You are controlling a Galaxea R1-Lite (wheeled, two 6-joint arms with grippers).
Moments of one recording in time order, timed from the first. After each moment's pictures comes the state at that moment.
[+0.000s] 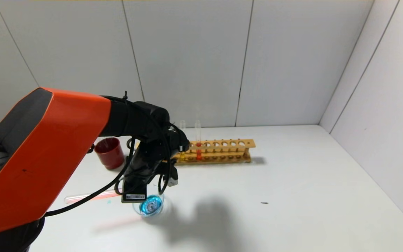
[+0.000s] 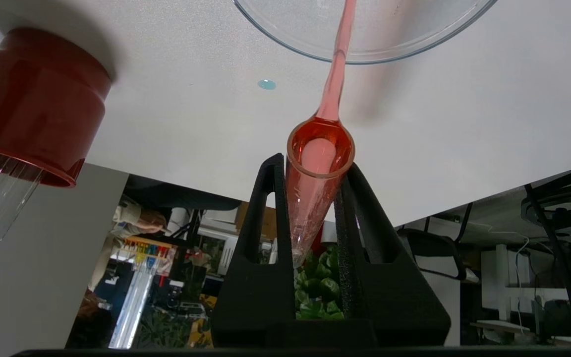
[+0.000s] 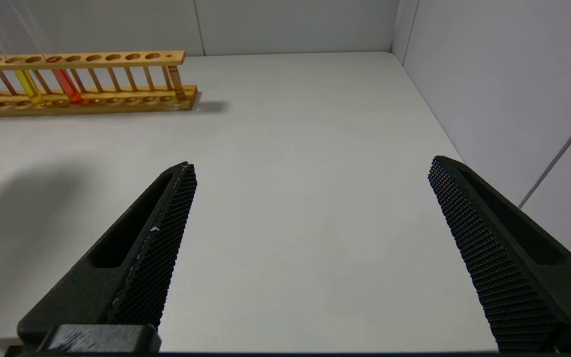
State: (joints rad) left arm -0.57 2.26 -1.77 1.20 0.51 0.64; right arm 0.00 0.00 0.00 0.00 0.00 0.02
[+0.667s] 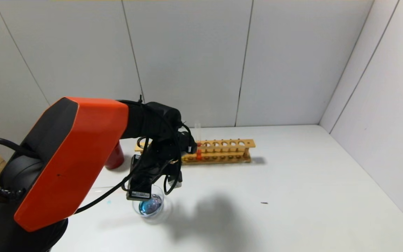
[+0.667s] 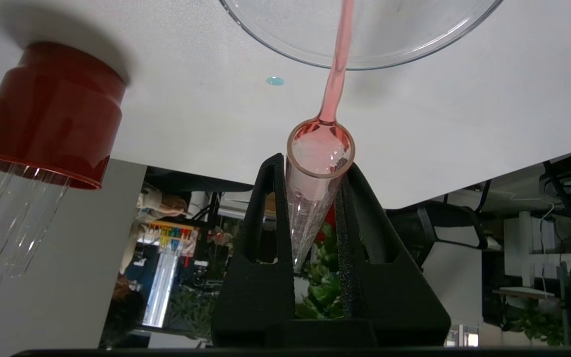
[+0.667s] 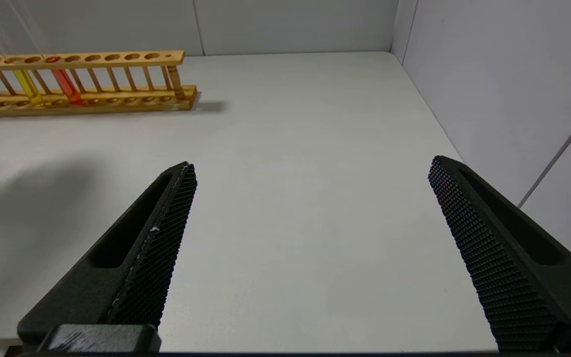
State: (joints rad) left arm -0.60 2.36 -1.94 1.36 0.55 0.65; right arm 0.00 0.00 0.00 0.00 0.00 0.02
